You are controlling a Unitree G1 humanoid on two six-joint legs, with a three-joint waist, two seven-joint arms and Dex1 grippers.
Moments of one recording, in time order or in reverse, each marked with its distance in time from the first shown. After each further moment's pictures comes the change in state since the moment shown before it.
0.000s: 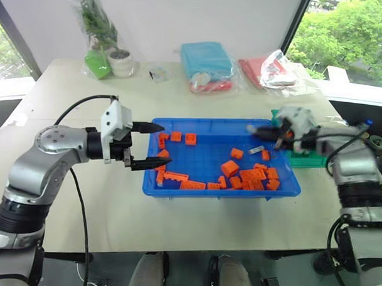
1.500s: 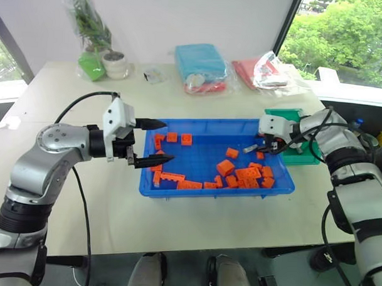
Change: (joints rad) left arm -0.008 -0.016 0.003 -0.035 0.016 0.006 0.040; right arm -0.383 0.056 0.438 0.852 -0.408 -0.782 0.195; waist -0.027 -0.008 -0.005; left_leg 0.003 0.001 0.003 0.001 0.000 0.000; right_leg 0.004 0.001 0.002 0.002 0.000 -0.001
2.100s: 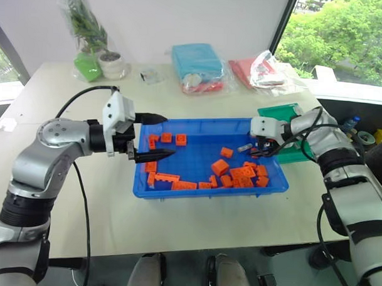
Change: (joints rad) left arm -0.046 -0.023 -0.009 0.047 0.006 -0.027 -0.015; right arm 0.026 0.038 0.010 -0.109 -0.047 0.005 0.030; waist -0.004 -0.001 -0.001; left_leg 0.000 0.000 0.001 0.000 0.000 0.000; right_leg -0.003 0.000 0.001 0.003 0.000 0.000
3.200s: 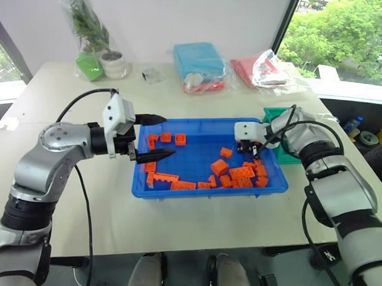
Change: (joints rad) left arm 0.029 -0.004 0.009 -0.016 -0.001 -0.002 0.040; right arm -0.074 0.117 0.019 0.114 -0.032 0.063 0.052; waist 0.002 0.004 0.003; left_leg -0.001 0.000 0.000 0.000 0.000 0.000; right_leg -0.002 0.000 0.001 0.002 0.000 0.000
